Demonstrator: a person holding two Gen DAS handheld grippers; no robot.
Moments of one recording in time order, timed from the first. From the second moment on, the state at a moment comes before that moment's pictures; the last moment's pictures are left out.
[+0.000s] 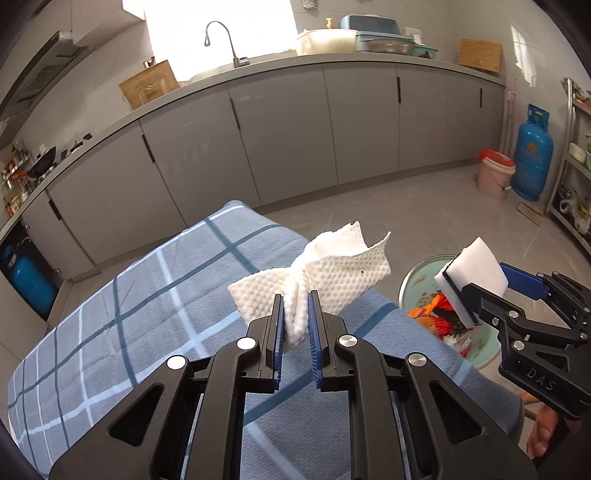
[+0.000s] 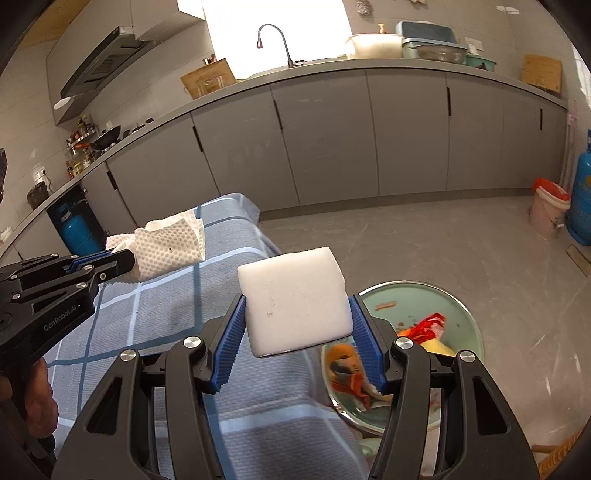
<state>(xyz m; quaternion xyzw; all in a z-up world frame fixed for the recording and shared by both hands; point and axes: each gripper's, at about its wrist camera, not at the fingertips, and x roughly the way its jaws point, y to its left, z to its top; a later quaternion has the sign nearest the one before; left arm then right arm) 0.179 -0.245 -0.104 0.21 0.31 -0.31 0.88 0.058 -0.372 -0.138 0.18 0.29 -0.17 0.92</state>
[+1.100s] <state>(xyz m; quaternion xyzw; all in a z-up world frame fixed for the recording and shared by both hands) 0.145 -0.363 -0.136 0.23 0.32 -0.40 0.83 0.022 -0.467 -0.157 0.20 0.29 -0.26 0.90</state>
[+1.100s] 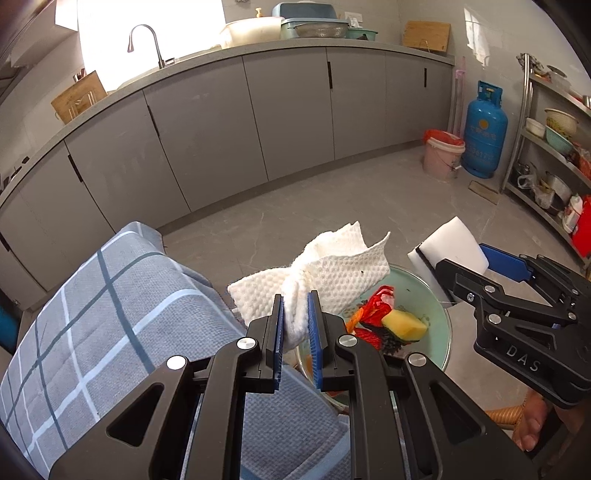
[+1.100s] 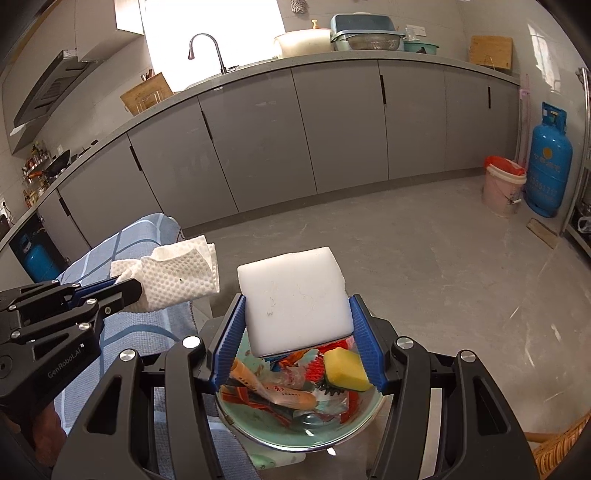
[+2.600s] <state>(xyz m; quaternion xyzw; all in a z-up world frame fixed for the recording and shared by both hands) 0.110 -0.277 -0.076 0.16 0.25 -0.38 0.88 -0.038 -0.411 -0.105 0.18 0.23 -0.30 0.91</state>
